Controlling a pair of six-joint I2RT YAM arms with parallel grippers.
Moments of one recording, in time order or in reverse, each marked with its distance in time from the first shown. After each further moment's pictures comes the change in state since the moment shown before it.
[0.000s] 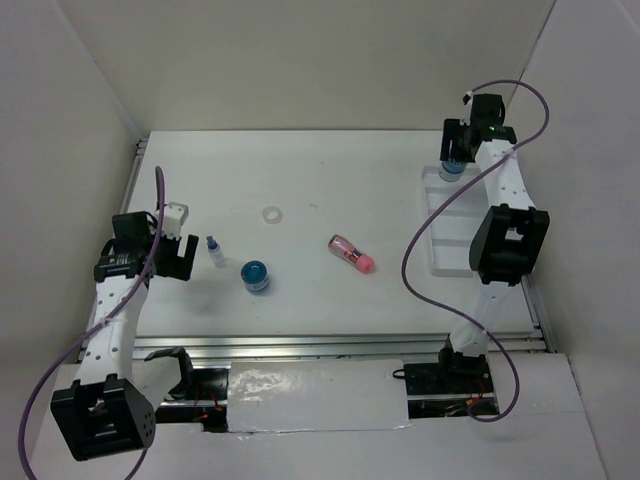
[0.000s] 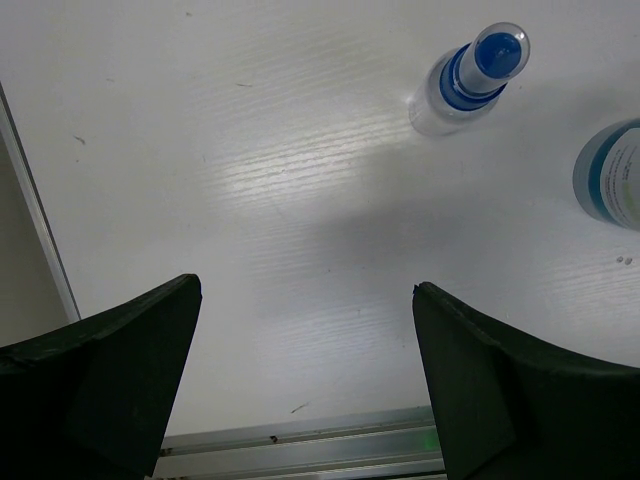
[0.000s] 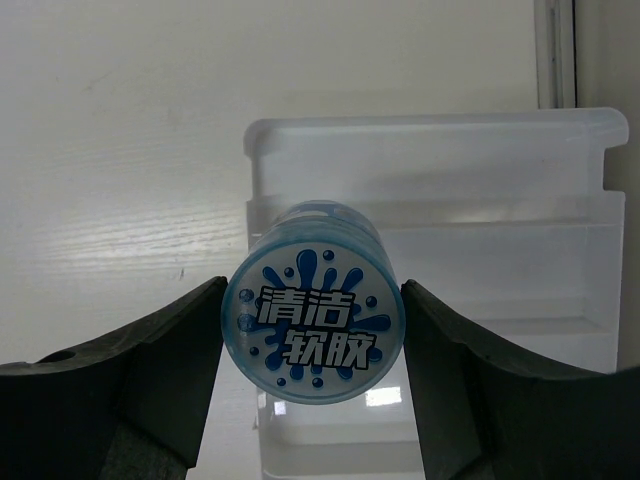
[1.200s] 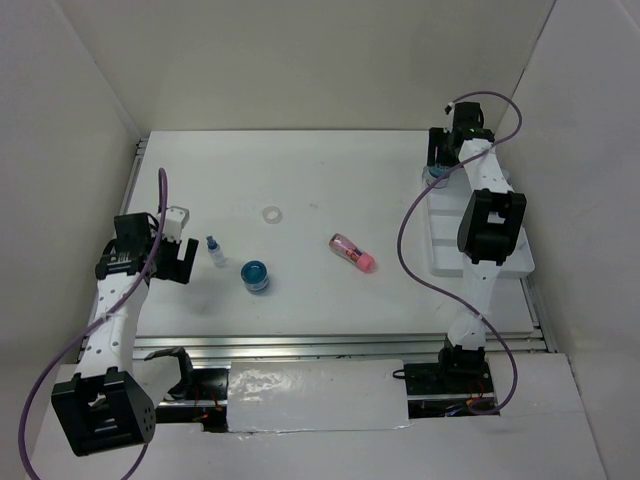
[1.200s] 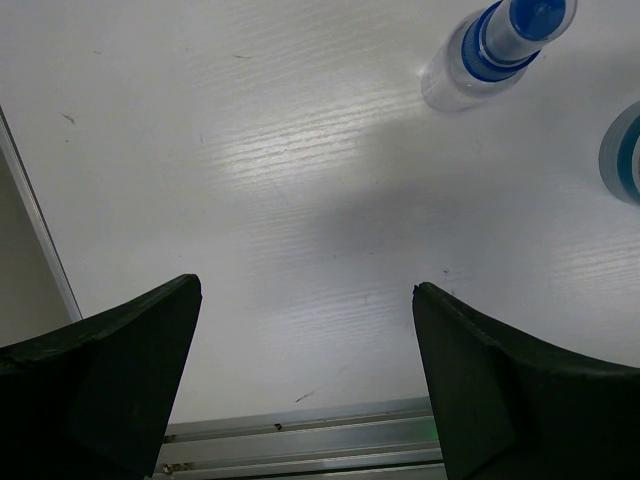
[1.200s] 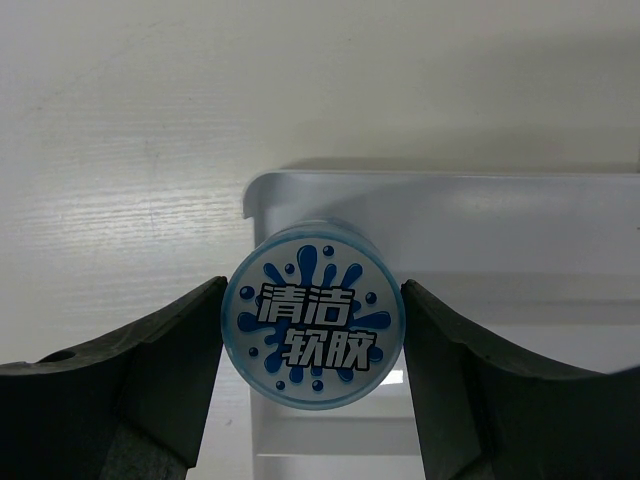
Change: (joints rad) left arm 0.010 0.025 -0.013 -0.011 -0.020 0.015; right arm 0.018 0.291 0.187 0.018 -0.016 -0.007
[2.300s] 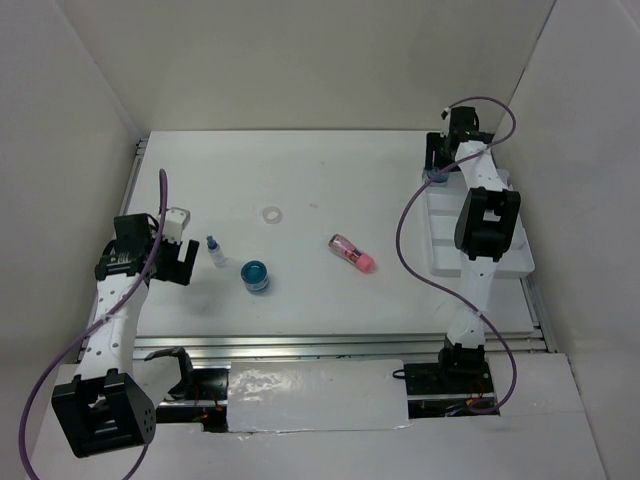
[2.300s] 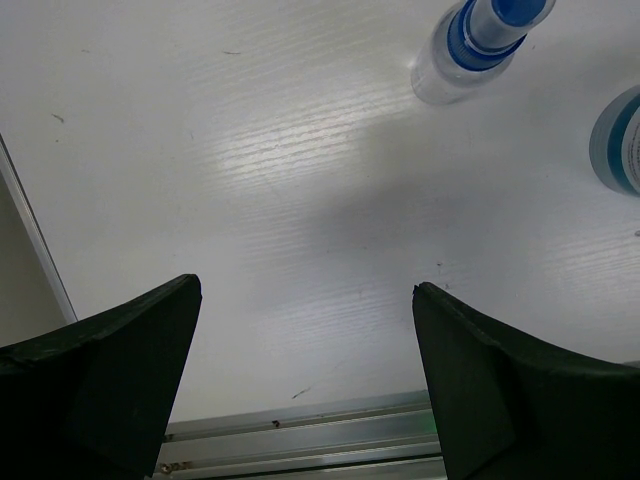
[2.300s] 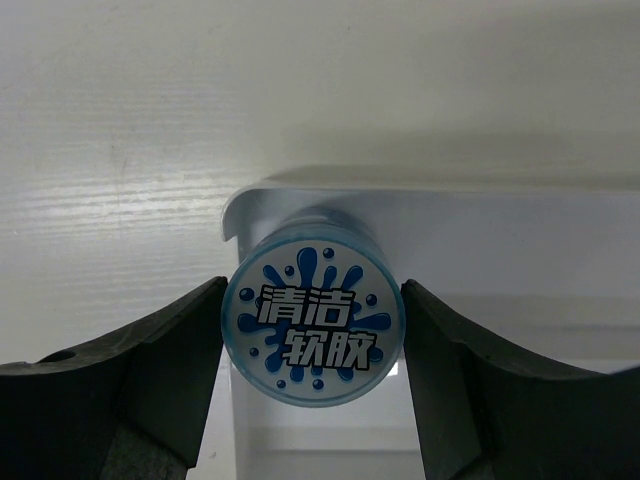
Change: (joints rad) left arm 0.001 -0.010 0.000 -0.019 0.015 0.019; right arm 0.001 0.069 0.043 0.002 0.007 -0.014
